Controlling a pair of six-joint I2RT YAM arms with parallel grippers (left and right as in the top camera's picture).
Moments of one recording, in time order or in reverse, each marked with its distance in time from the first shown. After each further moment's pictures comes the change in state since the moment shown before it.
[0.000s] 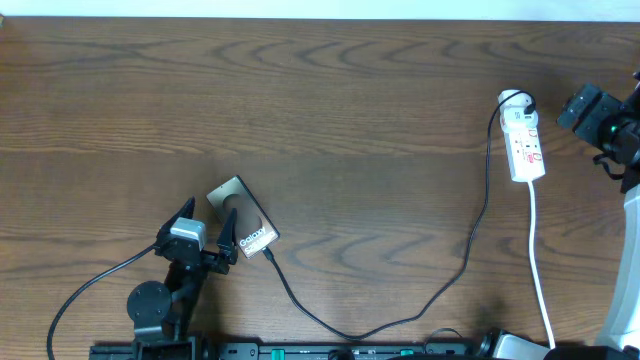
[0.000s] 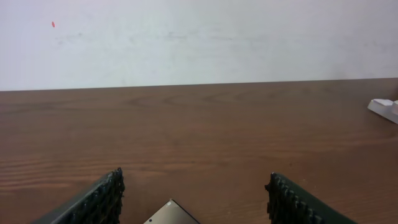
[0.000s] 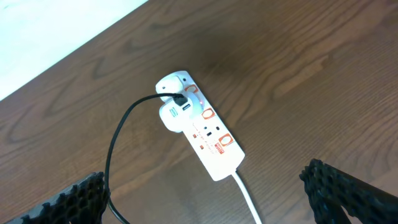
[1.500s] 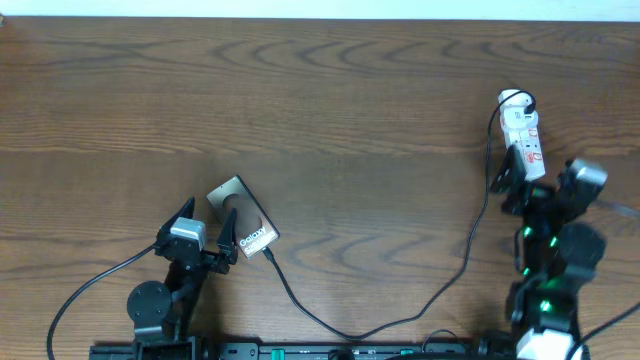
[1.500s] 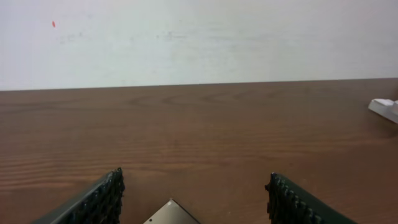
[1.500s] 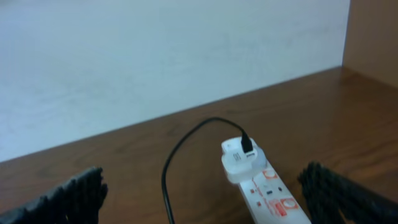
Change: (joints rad) left arm 0.000 0.000 0.001 -0.001 0.000 0.000; right arm 0.182 -0.732 -1.172 1.183 0.003 0.000
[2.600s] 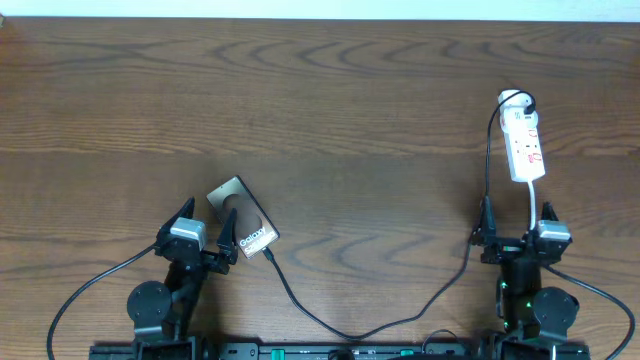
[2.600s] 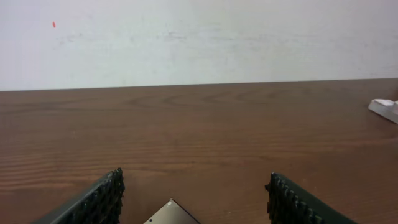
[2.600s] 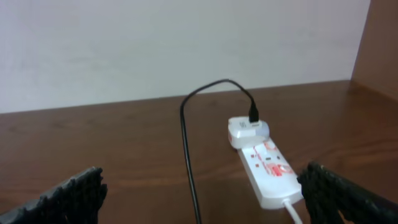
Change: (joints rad) left arm 0.000 0.000 0.000 0.000 0.000 0.000; right arm 0.003 -0.661 -0.241 -0.375 -0.083 -0.142
